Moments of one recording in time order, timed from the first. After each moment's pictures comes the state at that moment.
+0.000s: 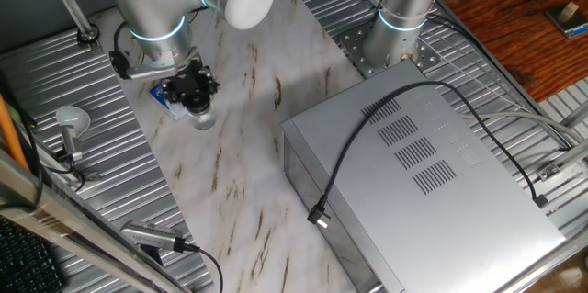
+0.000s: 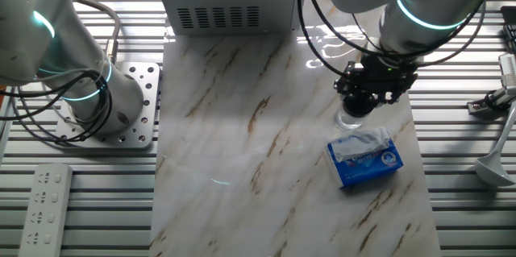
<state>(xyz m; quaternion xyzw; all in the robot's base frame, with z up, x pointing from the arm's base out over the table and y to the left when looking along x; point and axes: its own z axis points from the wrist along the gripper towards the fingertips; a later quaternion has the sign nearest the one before) 0.576 -0.034 0.100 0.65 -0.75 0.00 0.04</state>
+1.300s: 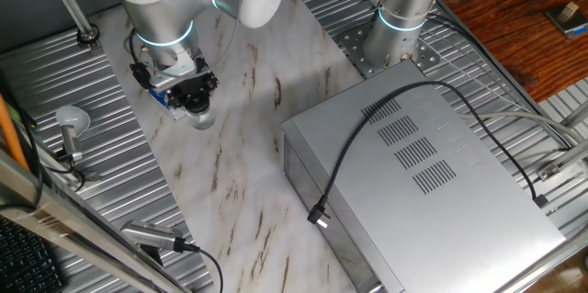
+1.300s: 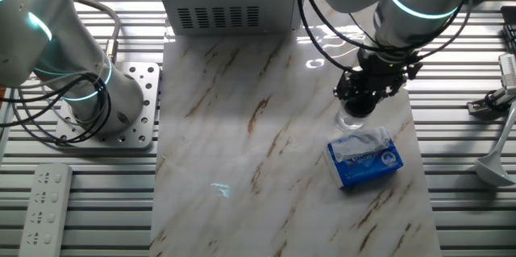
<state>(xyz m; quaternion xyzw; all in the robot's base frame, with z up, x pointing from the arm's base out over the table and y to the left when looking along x) 0.576 -0.033 0.099 0.74 -0.67 0.02 0.04</state>
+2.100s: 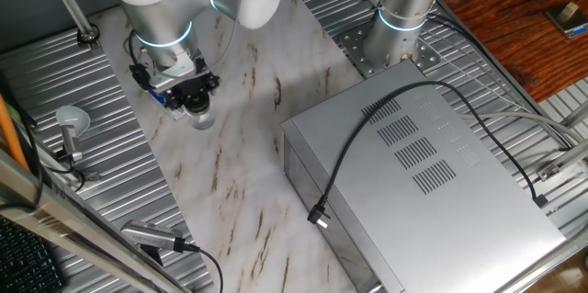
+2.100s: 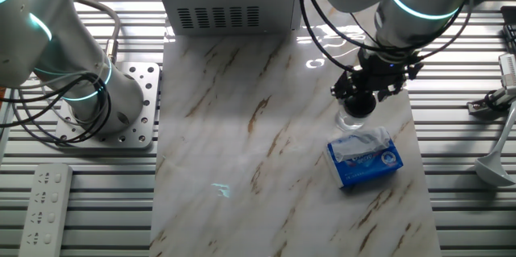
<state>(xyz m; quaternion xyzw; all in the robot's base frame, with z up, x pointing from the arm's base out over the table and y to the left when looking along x) 0.577 -0.032 0.099 0.74 -0.68 0.01 0.04</state>
